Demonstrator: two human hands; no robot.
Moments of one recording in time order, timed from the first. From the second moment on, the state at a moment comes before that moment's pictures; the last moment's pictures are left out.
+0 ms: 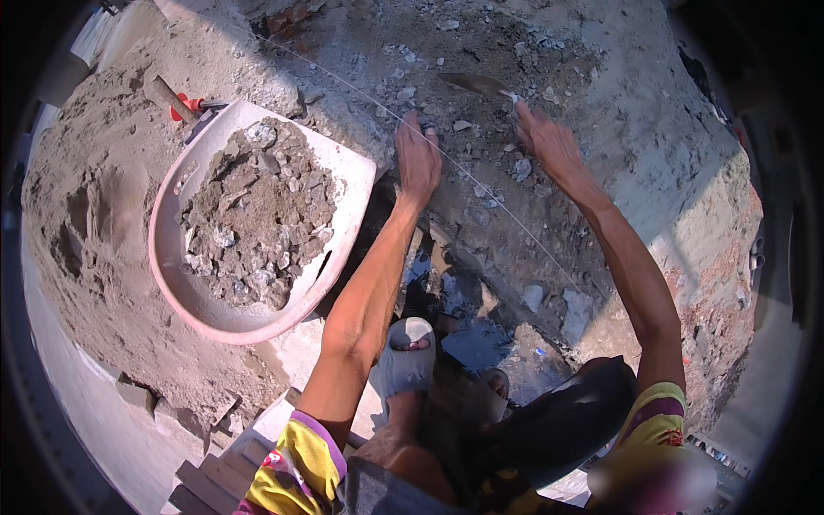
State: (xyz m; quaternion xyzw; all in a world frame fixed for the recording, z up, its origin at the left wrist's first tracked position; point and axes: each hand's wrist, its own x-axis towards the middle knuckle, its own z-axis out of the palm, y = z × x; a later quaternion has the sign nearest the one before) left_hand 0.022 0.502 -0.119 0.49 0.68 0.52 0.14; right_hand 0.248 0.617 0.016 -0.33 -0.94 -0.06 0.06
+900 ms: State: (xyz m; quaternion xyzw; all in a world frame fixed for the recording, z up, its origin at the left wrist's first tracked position) left_hand 0.032 0.524 -0.108 0.40 0.73 0.55 0.12; right_hand 0.063 0.677 0.035 -0.15 -0.98 -0.09 0.09
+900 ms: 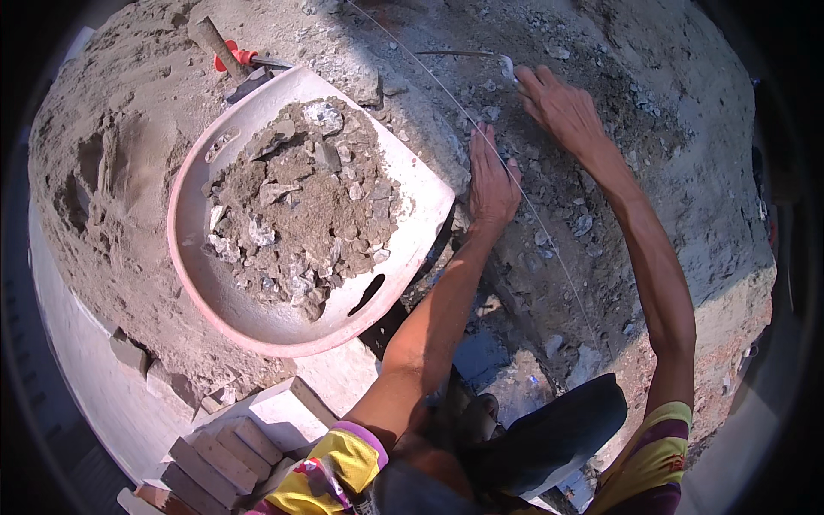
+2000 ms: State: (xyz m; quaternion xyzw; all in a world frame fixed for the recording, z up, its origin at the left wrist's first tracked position) left_hand 0.044 0.532 -0.111 0.42 0.68 0.59 0.10; right_hand -0.092 0.728 0.018 -0.10 -0.98 -0.18 0.01
